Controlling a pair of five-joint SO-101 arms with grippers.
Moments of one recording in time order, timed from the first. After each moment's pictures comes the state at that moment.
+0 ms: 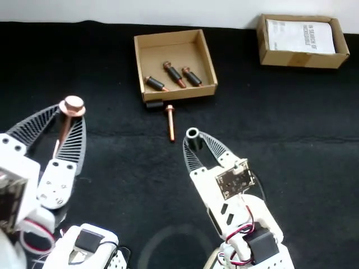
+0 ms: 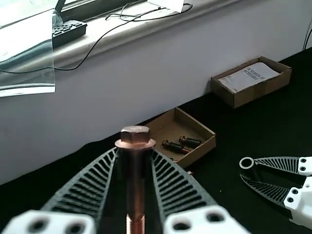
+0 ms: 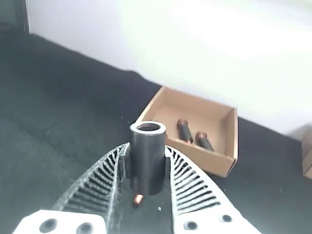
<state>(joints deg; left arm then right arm) 11.0 -48.9 -27.9 97.3 -12.4 -32.1 -104.3 83.6 33.1 9.4</state>
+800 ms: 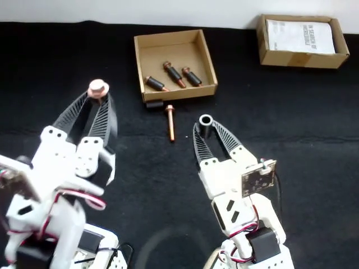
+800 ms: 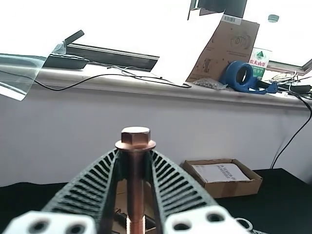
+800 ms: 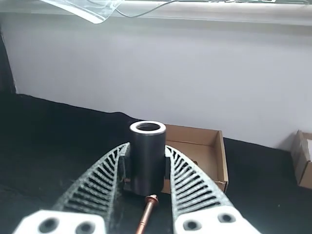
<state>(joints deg) 11.2 -84.4 46.0 35.8 11.2 -27.7 -104.3 83.6 25.4 -0.2</state>
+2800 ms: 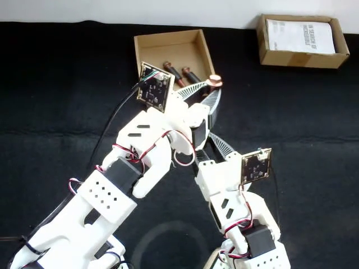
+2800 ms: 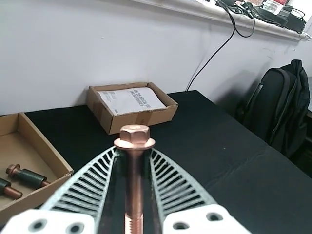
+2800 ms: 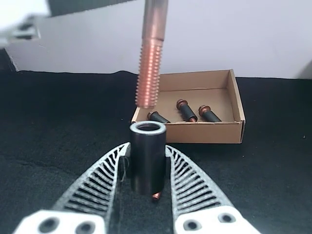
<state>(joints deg) 33.7 -42.5 41.4 12.2 19.2 -27.7 -104.2 88.7 31.2 -9.5</state>
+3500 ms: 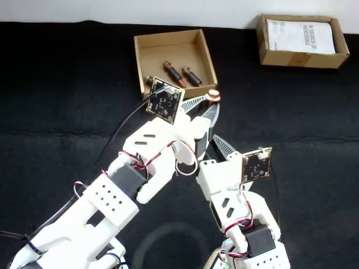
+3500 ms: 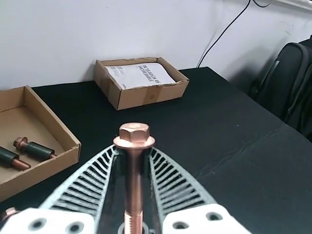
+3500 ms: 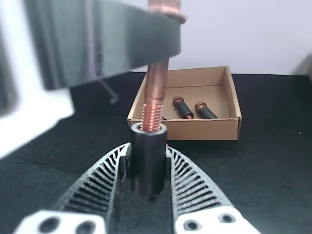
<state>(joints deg) 35.5 -42.6 48.5 12.1 19.2 -26.2 -104.2 88.8 31.2 -9.5</state>
